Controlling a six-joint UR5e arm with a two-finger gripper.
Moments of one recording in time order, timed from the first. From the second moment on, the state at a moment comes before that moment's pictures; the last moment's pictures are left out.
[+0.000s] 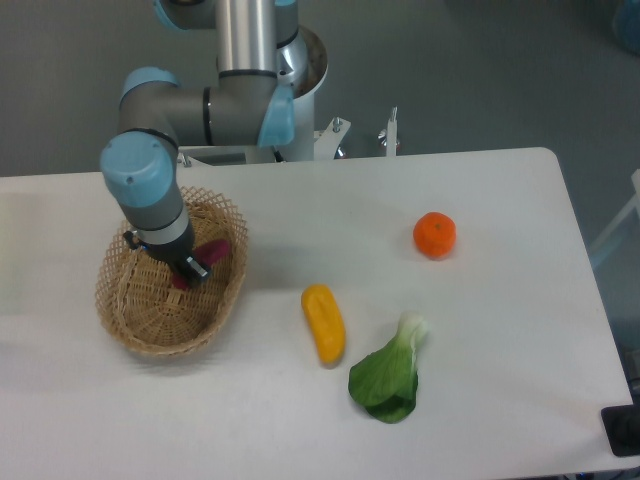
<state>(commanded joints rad) 2.09 -1.83 -1.81 -0.99 1.56 0.76</state>
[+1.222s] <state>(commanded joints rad) 2.52 -1.99 -1.50 -1.02 1.56 1.18</state>
